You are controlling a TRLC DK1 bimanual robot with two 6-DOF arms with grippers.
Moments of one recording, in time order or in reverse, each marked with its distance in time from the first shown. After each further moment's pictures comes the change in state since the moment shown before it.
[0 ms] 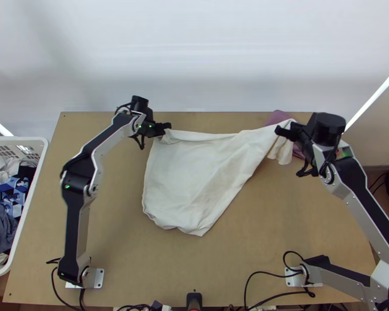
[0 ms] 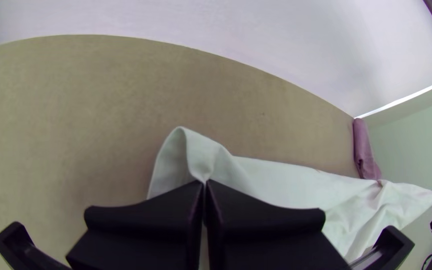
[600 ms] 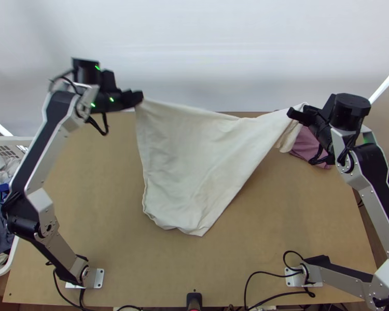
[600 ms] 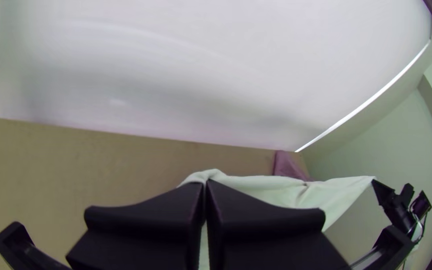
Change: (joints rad) left arm 0.052 -0.572 -0.107 -0.211 0.026 0.000; right arm -0.035 0.031 0.251 -0.156 0.000 0.000
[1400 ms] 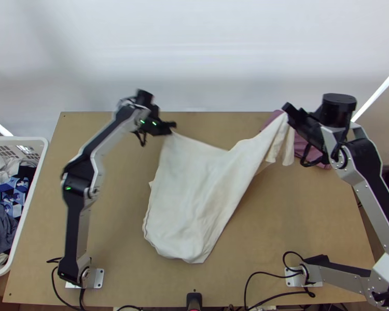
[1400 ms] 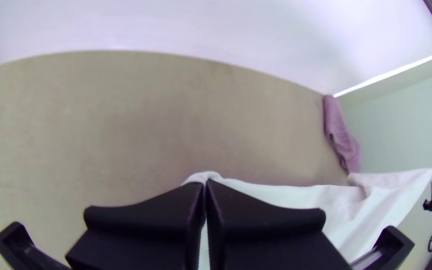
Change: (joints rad) left arm -0.072 0.475 0.179 0.019 0.060 0.055; right arm 0.023 0.039 0.036 -0.129 -0.100 0.410
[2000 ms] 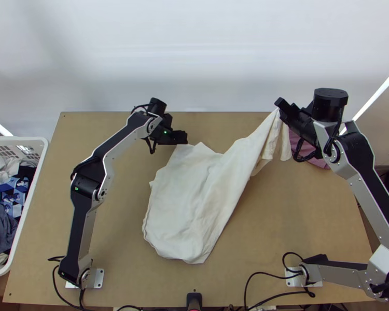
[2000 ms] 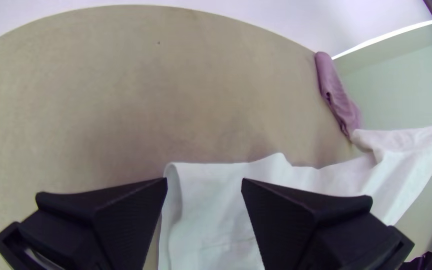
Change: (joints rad) left arm -0.100 0.077 -0.029 0.003 0.039 0.056; right arm 0.056 0.062 0.063 0.021 -0.013 0.042
